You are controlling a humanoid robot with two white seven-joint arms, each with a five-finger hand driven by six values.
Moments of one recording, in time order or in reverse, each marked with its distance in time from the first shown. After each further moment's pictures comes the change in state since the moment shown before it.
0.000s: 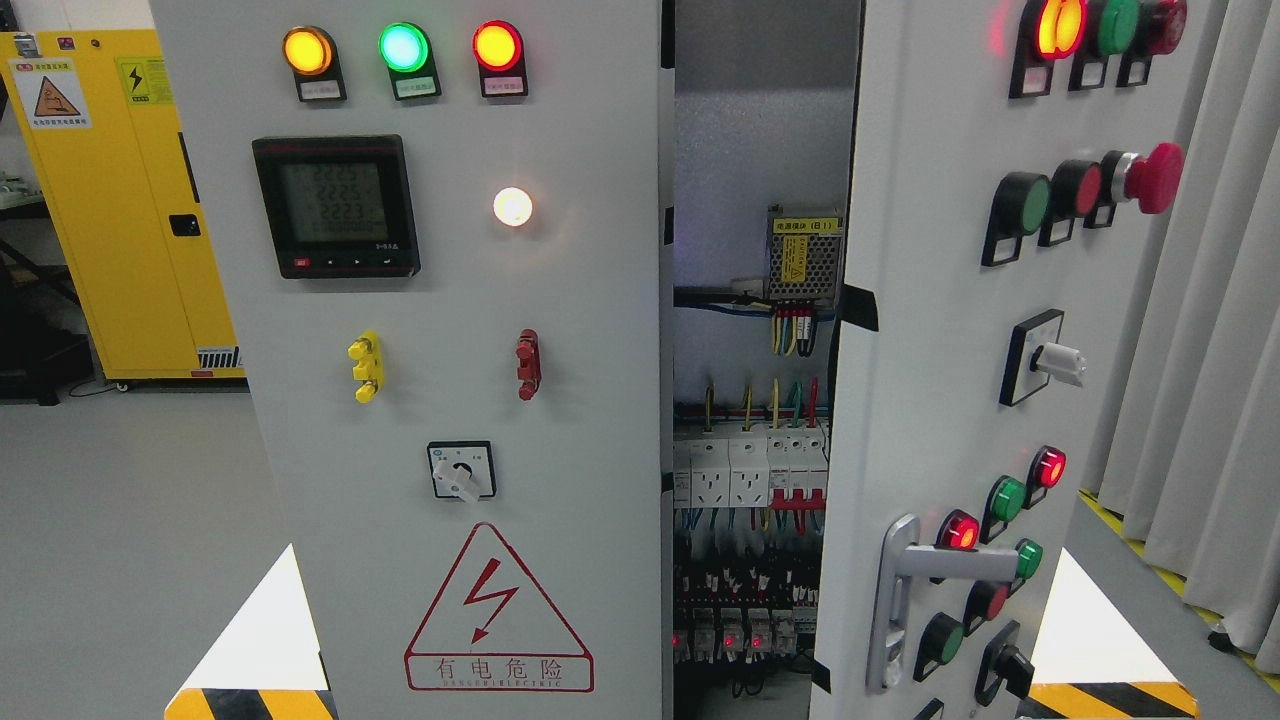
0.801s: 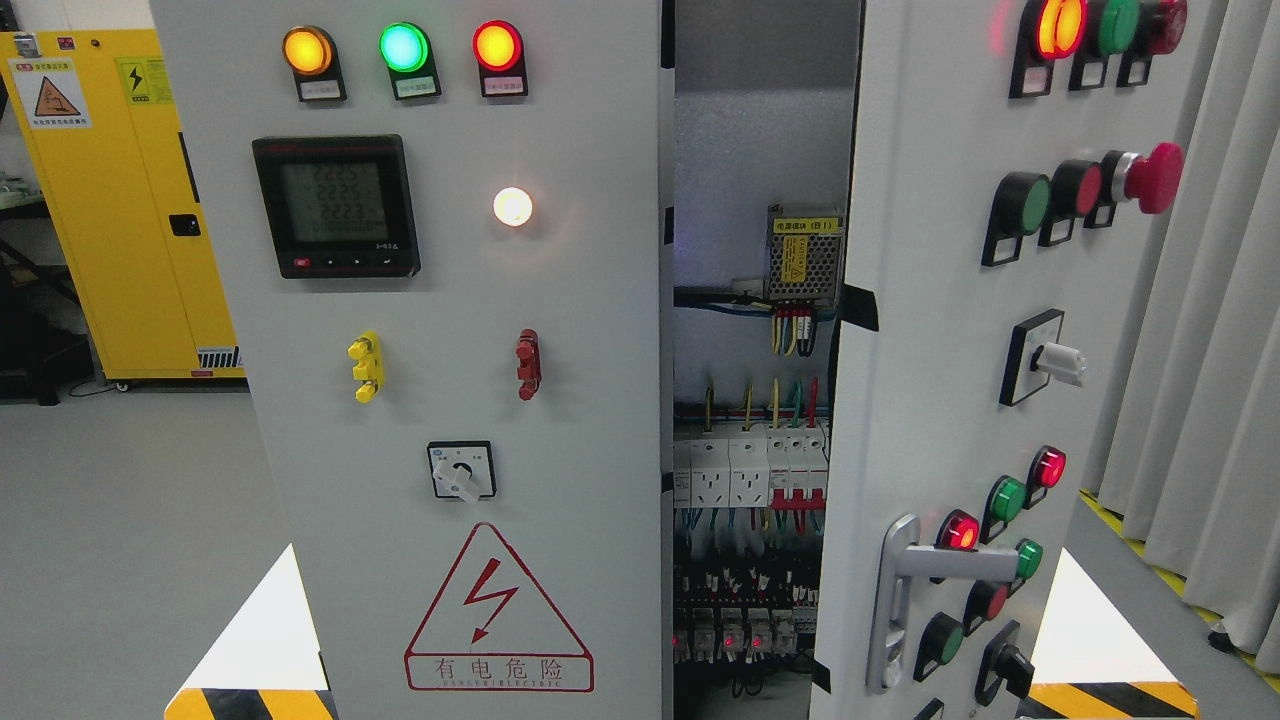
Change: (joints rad) left arm 0.019 0.000 -0.016 -0.050 -0.034 0.000 -0.019; right arm 0.001 0.002 0.008 0.000 0.004 0.000 0.000
